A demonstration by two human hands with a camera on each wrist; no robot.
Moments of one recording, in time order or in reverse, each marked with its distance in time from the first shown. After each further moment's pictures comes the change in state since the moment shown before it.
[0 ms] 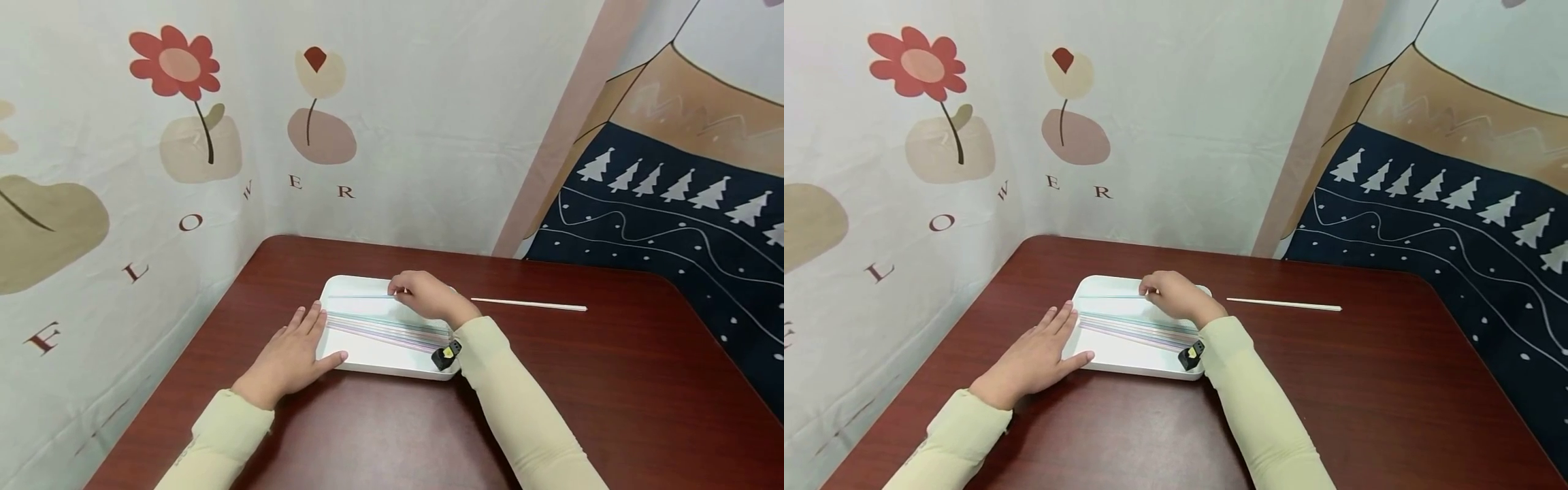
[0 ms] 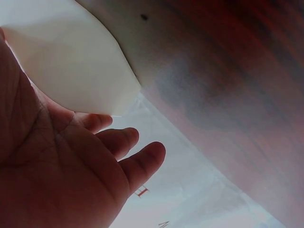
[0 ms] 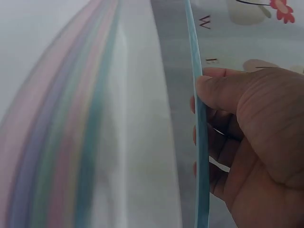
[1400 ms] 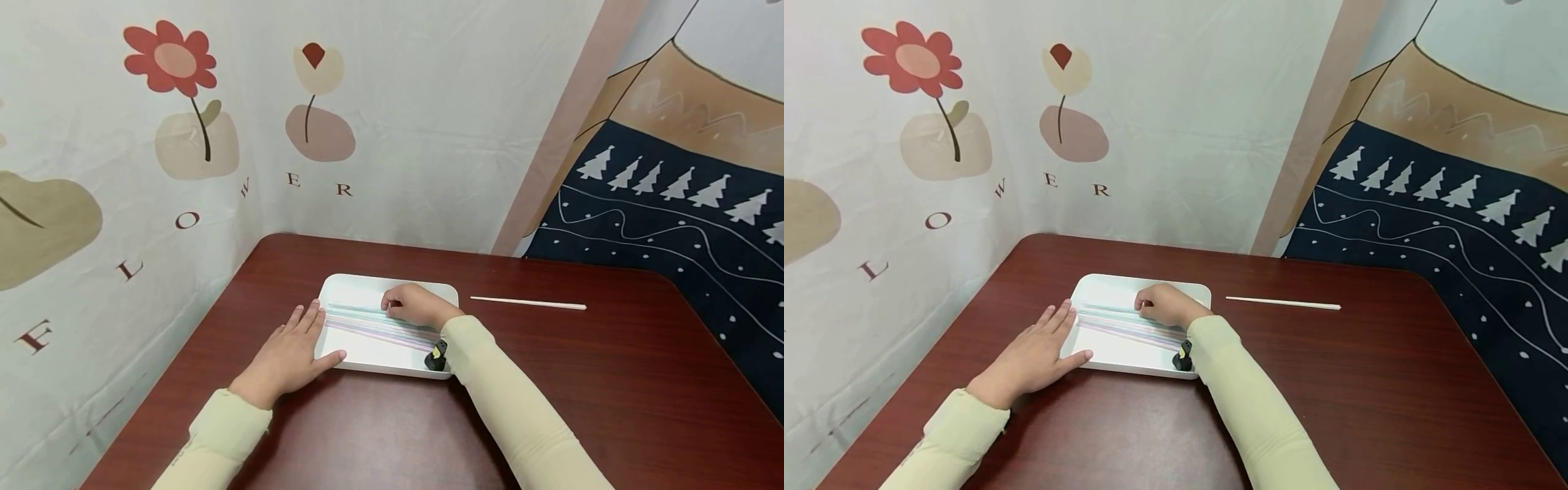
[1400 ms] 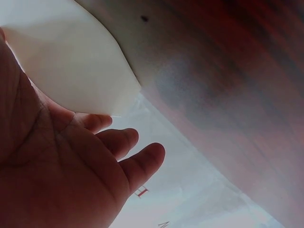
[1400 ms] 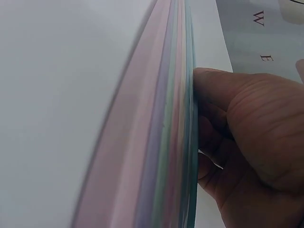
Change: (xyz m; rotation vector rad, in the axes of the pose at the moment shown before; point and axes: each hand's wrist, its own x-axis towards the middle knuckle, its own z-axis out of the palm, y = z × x) left_hand 0.001 0.000 0.000 0.002 0.001 0.006; right_hand 0.015 0.017 0.038 0.088 -0.125 0.090
